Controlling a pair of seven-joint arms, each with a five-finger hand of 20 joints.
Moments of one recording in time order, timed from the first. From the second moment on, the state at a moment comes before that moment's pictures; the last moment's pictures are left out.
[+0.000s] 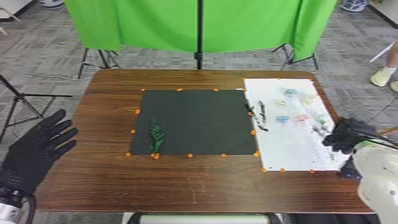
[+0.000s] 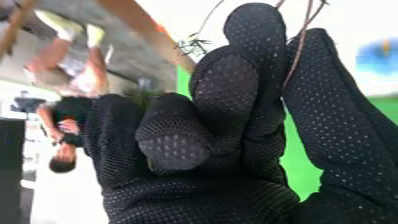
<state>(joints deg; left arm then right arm) 140.1 -67.4 -120.8 -130.0 41.7 -5.8 -2.5 -110.7 -48.8 98.3 -121.2 -129.2 -26.6 36.6</state>
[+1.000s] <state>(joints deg) 138.1 -66.7 -118.9 -129.9 41.7 -5.4 -4.5 -69.9 -74.6 53.2 -101.7 -138.5 -31.0 23.2</state>
